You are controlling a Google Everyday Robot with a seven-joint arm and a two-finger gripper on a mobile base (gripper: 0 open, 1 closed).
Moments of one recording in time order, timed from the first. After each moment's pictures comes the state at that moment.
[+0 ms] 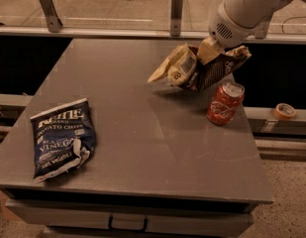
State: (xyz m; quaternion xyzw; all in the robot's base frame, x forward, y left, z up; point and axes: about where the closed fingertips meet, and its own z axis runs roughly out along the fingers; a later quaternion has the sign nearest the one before) arm 0.608 -0.142 0.947 -0.42 0.87 0.00 0.27
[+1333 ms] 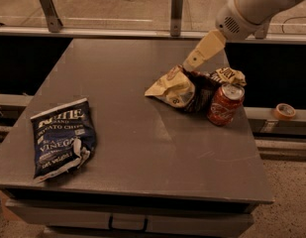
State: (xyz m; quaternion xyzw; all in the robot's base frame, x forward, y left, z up) arm 0.628 -0.153 0.954 -0.41 0.86 0.03 0.31
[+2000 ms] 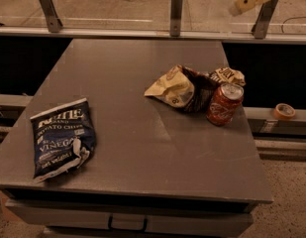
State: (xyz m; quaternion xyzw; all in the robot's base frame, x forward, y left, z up) arm 0.647 -0.221 1.086 -0.39 0.79 0.03 0.47
